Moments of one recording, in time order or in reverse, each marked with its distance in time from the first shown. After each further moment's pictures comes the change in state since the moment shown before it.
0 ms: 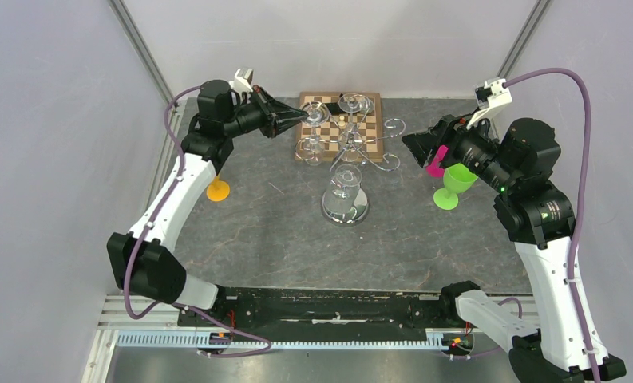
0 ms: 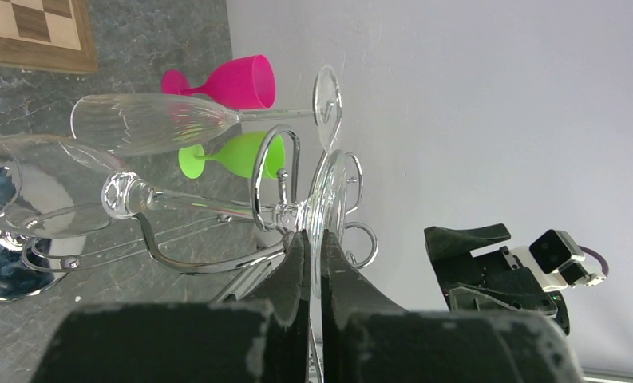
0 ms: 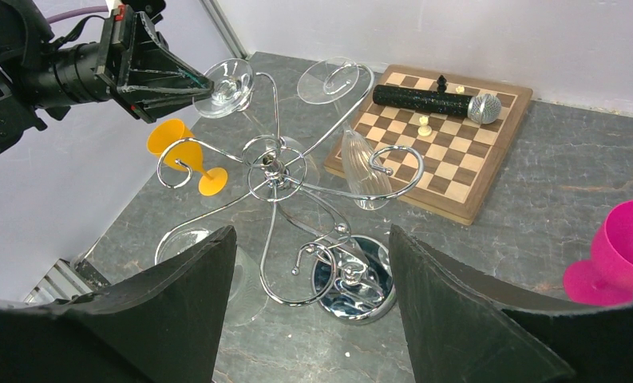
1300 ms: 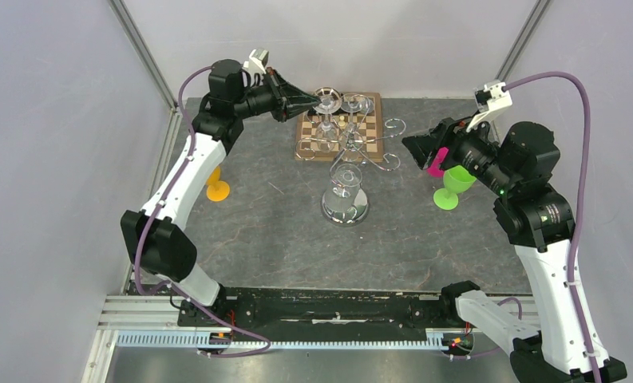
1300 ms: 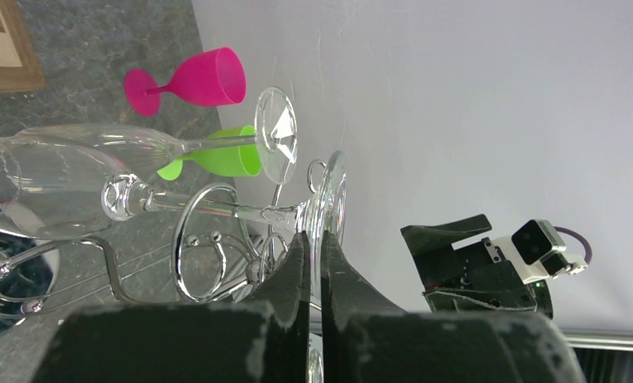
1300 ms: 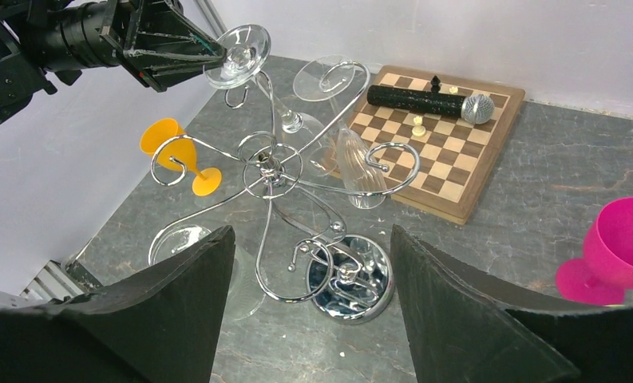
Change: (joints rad) left arm -0.024 0.157 0.223 -0.031 0.073 0.020; right arm 0.006 -0.015 -0.020 0.006 0.019 -0.011
